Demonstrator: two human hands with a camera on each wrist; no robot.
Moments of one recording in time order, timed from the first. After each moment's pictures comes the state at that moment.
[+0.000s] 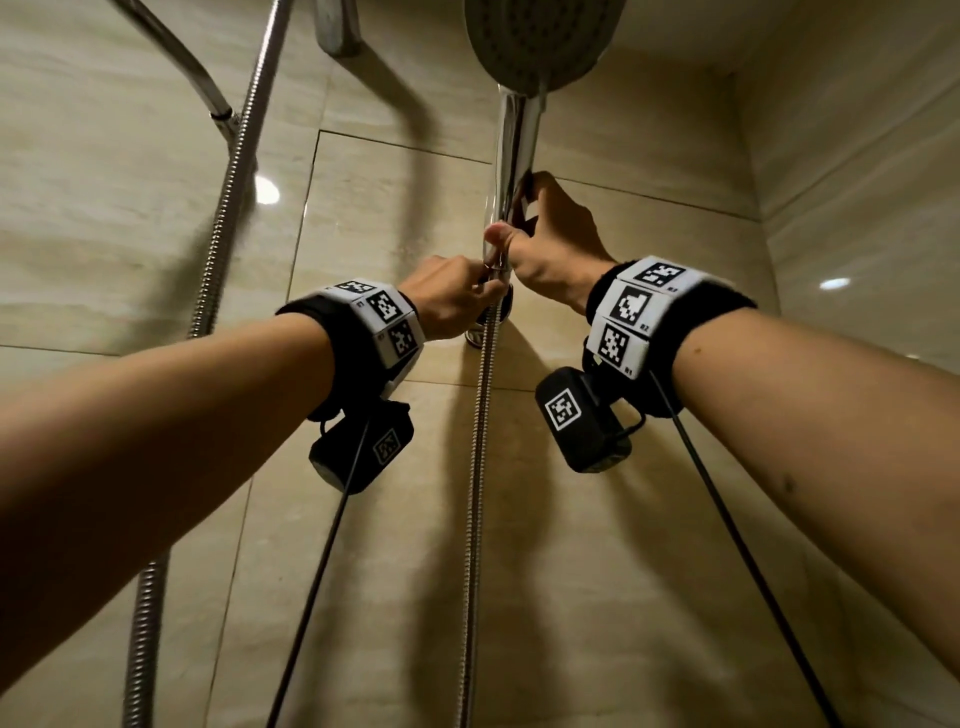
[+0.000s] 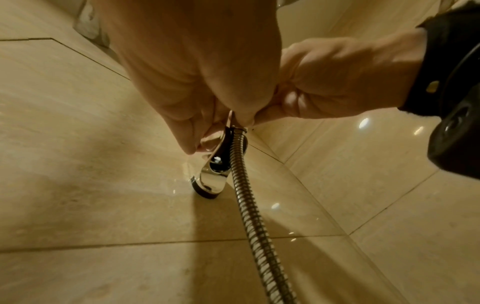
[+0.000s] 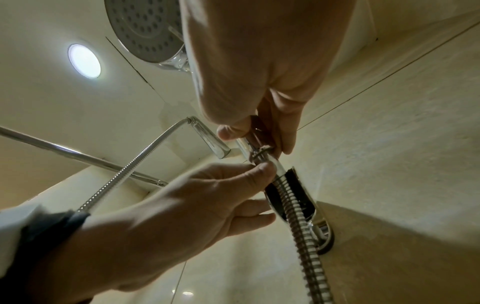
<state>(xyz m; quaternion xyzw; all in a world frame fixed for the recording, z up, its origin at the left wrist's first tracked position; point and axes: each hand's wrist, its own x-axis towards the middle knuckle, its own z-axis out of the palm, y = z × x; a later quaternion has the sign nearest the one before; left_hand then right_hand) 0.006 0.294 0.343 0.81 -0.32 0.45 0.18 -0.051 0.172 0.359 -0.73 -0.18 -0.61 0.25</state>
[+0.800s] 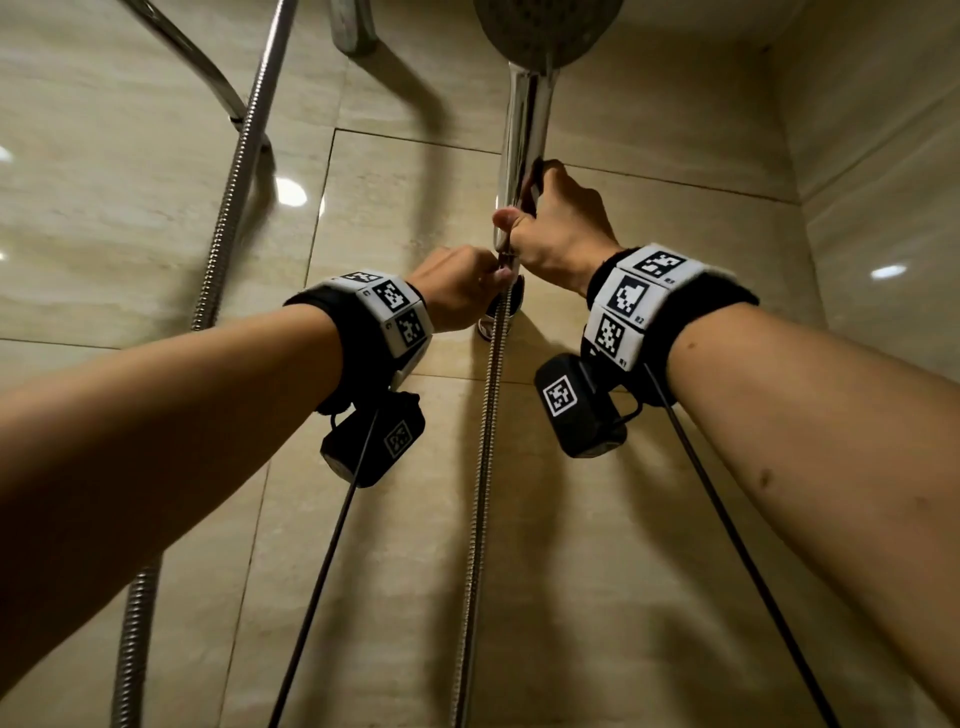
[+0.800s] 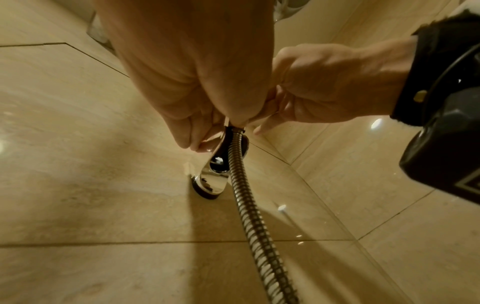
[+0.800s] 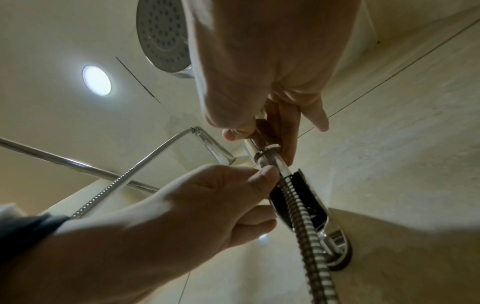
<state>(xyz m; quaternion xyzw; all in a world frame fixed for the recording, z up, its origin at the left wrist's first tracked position) 0.000 0.292 0.343 0.81 -0.30 0.48 0.16 -0.049 0.170 0.368 -0.75 -0.16 -0.60 0.23</state>
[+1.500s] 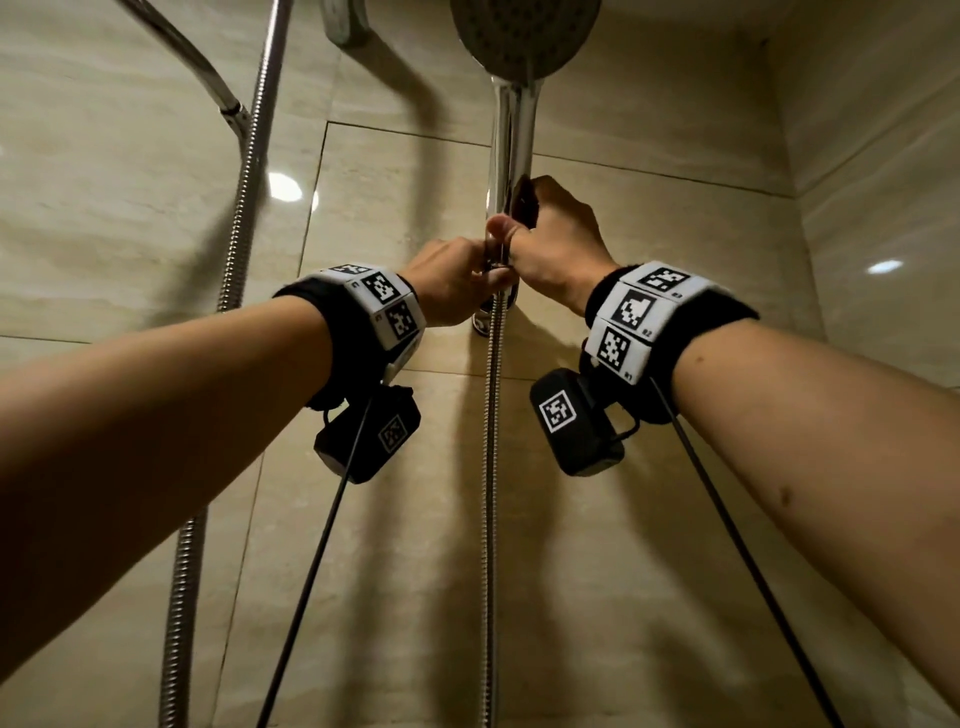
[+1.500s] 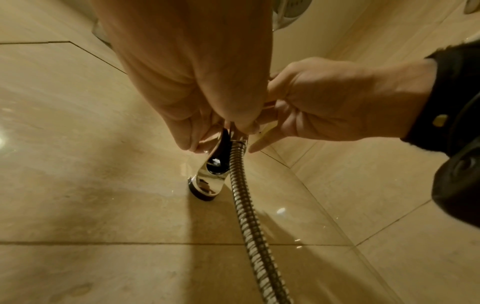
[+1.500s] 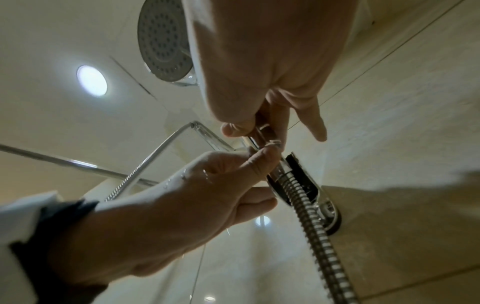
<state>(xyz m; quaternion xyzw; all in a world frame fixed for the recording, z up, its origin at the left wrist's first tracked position) -0.002 0.291 0.341 0.80 -0.32 0.47 0.18 -0.042 0.168 0.350 -0.73 -0.22 -0.58 0.29</state>
